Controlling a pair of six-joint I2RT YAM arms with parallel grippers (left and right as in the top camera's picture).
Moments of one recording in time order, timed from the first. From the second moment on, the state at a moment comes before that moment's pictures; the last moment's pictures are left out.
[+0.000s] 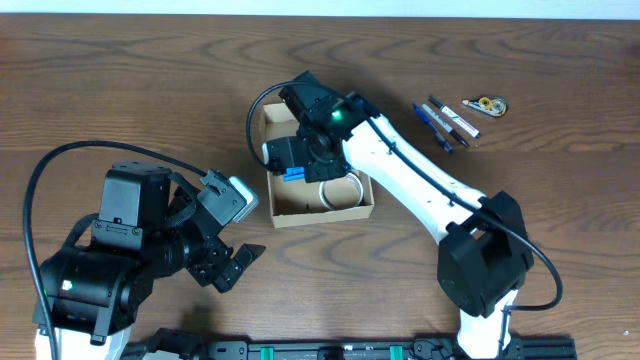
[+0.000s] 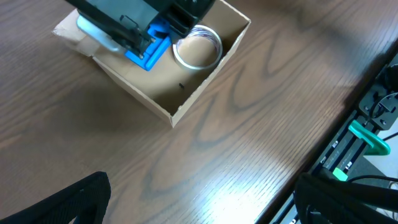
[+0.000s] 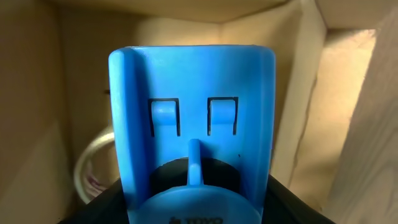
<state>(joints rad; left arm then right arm) -0.22 0.93 1.19 -1.28 0.44 0.46 0.67 2.01 1.71 -0.99 -0.02 -1.08</state>
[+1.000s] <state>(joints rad) -0.22 0.93 1.19 -1.28 0.44 0.46 0.67 2.10 1.71 -0.92 0.00 -1.08</state>
